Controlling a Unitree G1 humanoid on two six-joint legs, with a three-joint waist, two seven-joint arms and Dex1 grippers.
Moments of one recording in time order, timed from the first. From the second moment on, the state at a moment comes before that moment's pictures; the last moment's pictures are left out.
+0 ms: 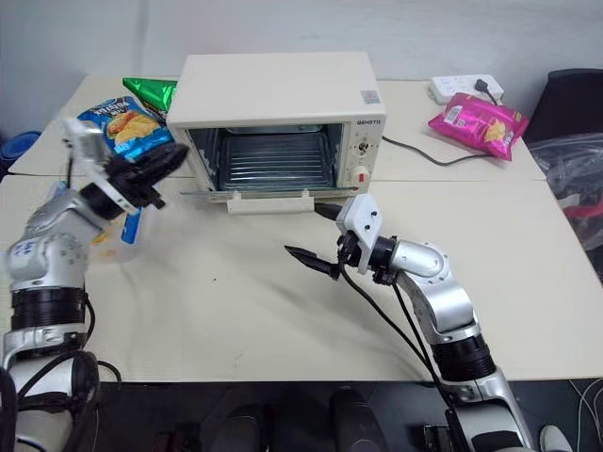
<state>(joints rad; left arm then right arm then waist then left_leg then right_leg) -0.71 0.60 0.20 0.34 -0.57 0.38 -0.85 -0.48 -0.39 0.15 -0.12 0.33 0.22 0.85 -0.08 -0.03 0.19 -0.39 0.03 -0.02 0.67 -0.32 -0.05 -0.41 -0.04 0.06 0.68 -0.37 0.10</state>
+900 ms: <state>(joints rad) -0.37 0.60 0.10 0.15 -0.34 0.23 -0.85 -0.05 -0.49 -0.12 -0.27 0.45 0.00 0.88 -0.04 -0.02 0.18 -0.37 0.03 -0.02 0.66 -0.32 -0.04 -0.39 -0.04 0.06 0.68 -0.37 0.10</state>
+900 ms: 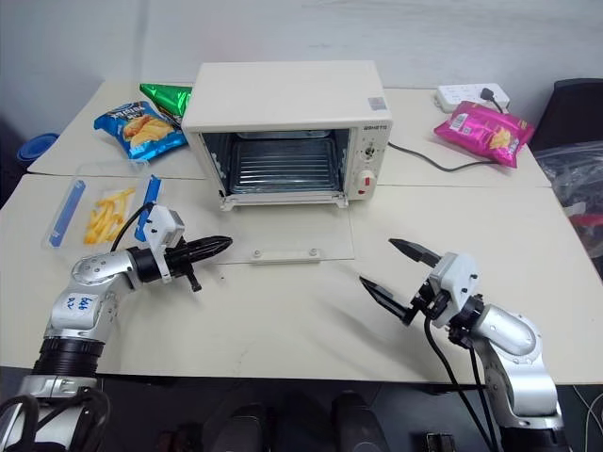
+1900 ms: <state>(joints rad) -0.16 0.39 0.86 -0.38 -1.05 0.98 0.40 -0.27 -0.41 0.00 -0.21 0.53 -0.11 1.08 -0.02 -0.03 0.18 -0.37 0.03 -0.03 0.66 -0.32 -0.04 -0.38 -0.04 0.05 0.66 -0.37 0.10</state>
